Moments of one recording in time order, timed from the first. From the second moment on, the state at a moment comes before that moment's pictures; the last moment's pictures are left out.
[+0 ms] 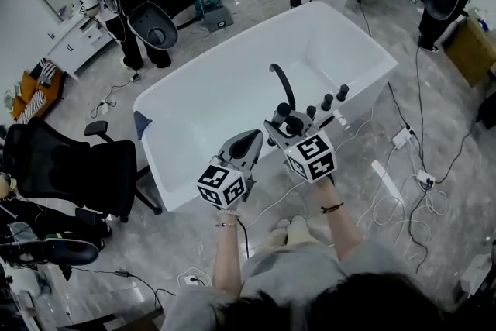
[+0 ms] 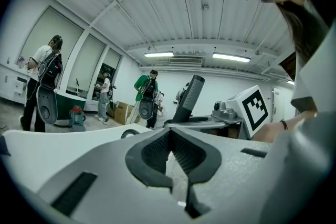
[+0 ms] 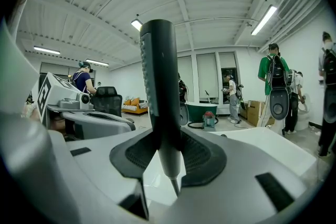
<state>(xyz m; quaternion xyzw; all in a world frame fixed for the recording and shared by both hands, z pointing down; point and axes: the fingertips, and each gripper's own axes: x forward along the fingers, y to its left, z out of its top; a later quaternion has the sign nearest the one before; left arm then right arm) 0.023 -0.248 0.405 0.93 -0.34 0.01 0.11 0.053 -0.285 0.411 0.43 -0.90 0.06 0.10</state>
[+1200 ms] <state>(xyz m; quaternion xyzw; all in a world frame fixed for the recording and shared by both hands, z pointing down) 0.034 -0.235 0.364 0.95 -0.31 -0.01 0.07 0.068 -0.259 0.356 0.44 -0.90 0.03 0.06</state>
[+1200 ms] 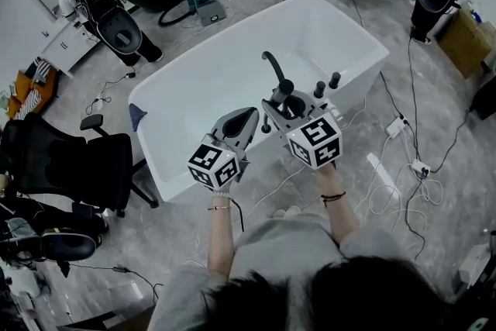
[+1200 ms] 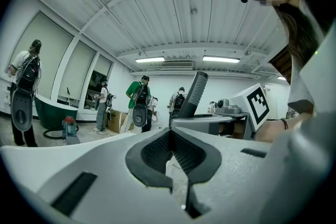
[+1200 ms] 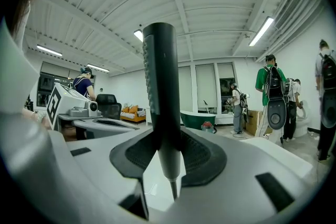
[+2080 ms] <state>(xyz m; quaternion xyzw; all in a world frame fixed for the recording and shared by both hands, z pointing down) 0.035 -0.240 0.373 0.95 -0.29 -0.01 0.08 0.072 -0.266 0.357 0.45 -0.89 0.04 0.04</state>
